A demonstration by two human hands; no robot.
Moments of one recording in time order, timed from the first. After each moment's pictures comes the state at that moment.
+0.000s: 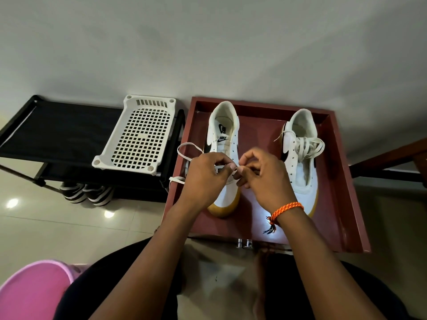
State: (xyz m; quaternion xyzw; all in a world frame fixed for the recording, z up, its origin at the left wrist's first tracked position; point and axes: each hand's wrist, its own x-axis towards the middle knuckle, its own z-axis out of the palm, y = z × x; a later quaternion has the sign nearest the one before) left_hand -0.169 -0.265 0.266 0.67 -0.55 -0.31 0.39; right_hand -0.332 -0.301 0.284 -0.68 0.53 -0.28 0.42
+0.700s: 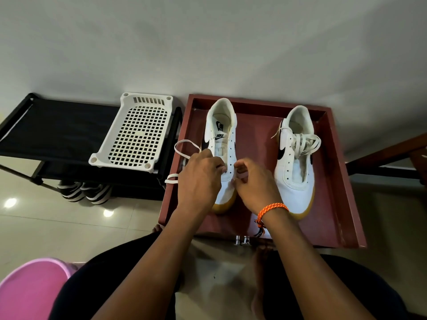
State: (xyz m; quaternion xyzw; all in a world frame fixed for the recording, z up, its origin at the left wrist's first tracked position) left_hand -0.180 -0.259 0.248 0.76 -0.59 -0.09 0.26; right_hand -0.325 -0.291 0.259 -0.70 0.60 -0.17 0.35
